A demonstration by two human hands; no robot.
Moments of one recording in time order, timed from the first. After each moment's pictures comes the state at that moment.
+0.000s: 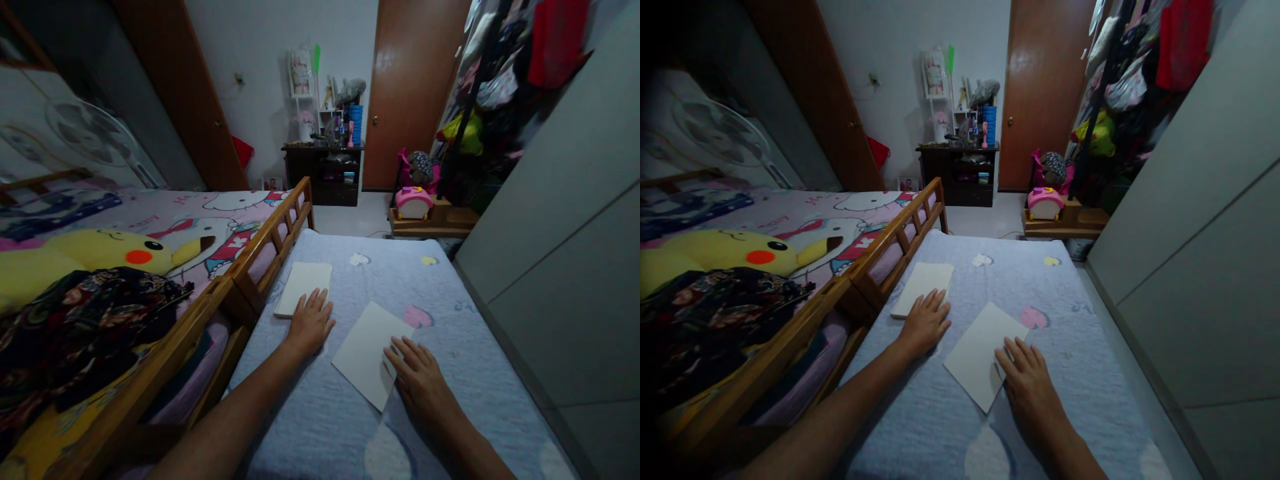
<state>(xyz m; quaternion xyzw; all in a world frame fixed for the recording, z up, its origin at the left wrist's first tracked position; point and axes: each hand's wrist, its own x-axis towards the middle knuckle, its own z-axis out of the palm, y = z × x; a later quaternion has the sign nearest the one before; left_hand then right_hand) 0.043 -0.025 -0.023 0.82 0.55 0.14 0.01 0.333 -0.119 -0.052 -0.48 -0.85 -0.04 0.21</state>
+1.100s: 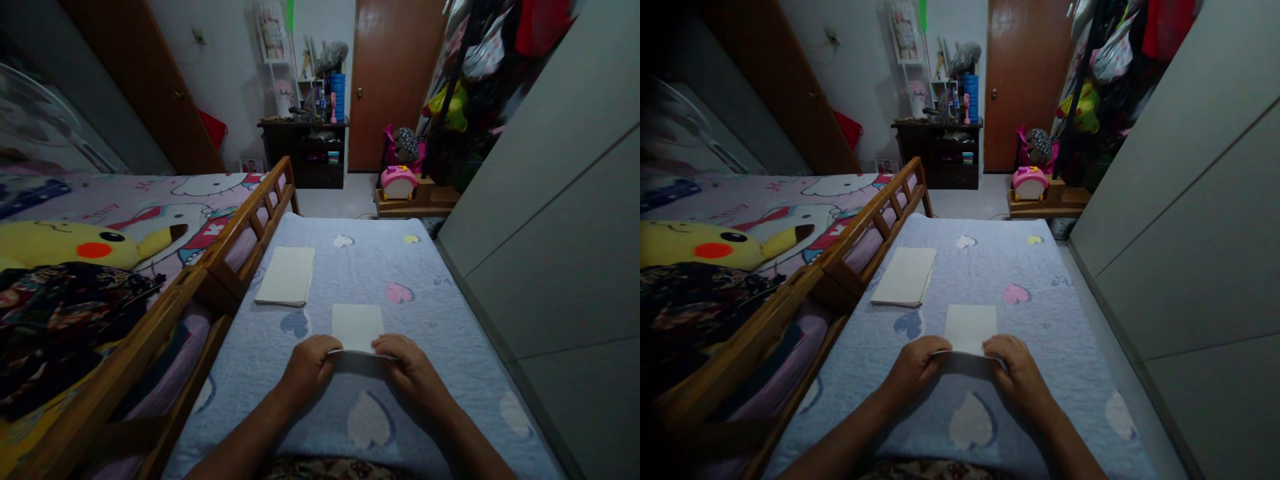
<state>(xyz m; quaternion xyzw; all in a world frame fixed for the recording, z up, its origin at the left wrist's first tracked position) 0.080 -0.119 -0.014 0.79 0.44 0.28 0.31 0.336 -0.140 -0.030 -0.49 -0.75 0.28 0.34</state>
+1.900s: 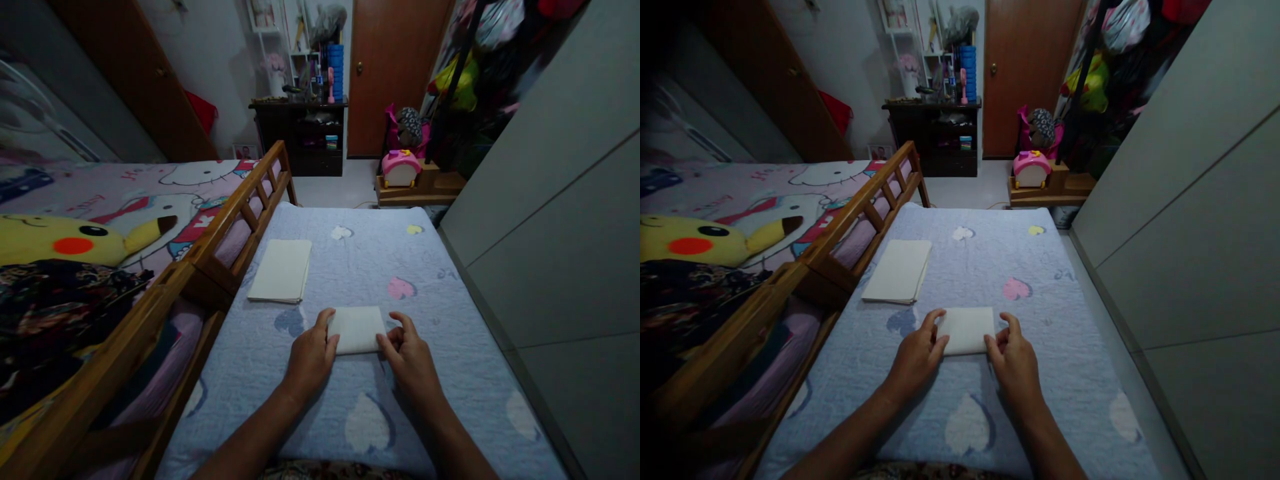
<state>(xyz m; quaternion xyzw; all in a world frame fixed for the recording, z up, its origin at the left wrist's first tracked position) 0.104 -0.108 -0.009 0.69 0.63 0.19 0.30 0.308 -0.127 -0.014 -0.69 -0.55 0.34 0.33</state>
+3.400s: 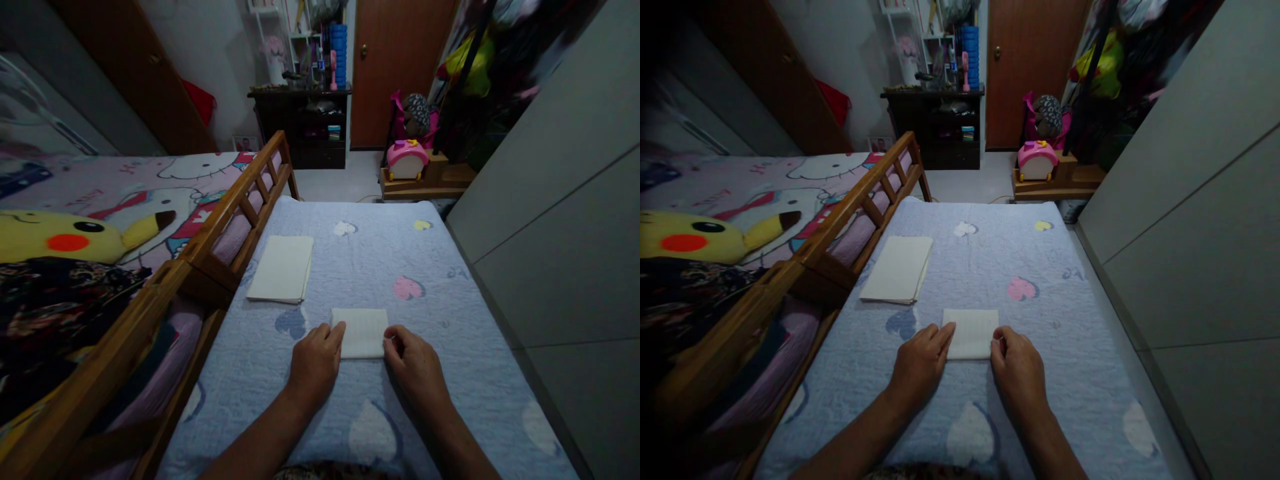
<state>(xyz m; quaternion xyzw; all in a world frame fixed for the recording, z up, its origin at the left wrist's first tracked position) 0.105 -0.112 -0.024 0.80 0.59 0.08 0.11 0.305 -0.124 -0.016 -0.72 -0.62 0.24 0.21</state>
